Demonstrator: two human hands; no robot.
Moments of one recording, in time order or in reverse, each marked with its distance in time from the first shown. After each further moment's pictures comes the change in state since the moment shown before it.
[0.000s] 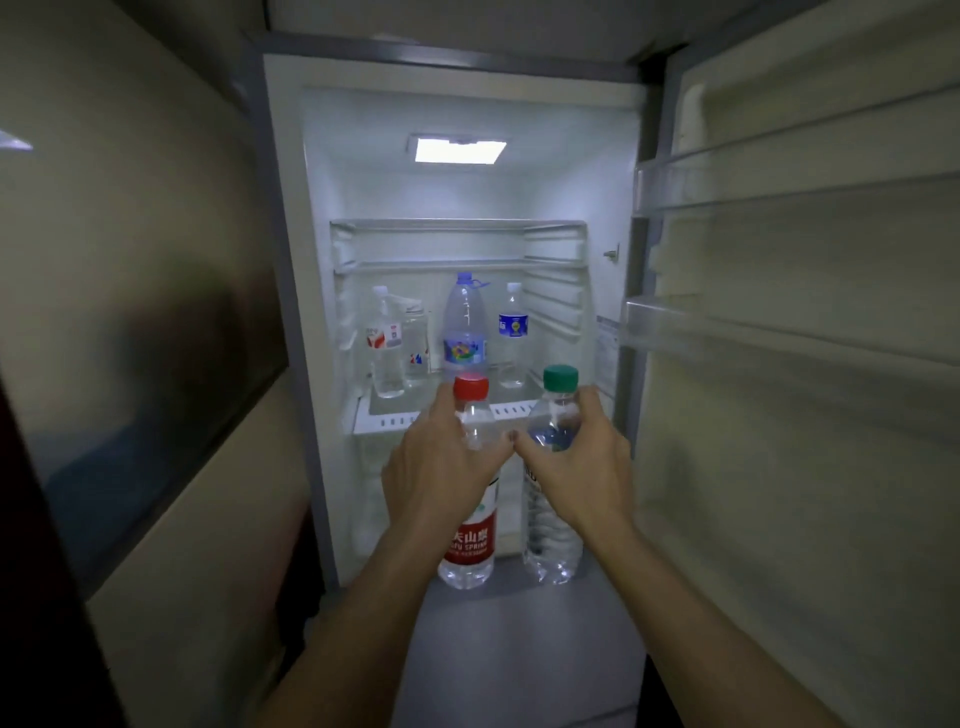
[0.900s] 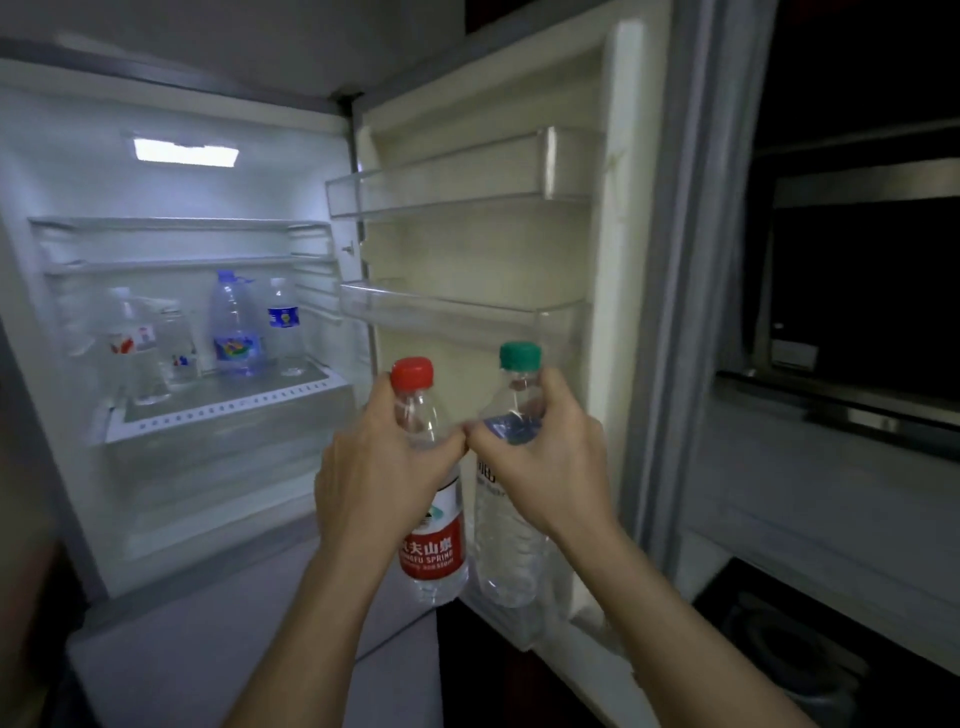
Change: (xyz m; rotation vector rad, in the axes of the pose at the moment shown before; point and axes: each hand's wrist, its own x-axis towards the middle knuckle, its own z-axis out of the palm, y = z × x) left_hand -0.175 0.192 -0.033 -0.316 -0.202 0.174; right_hand -0.157 -0.067 -0.263 -0.206 0.279 0.075
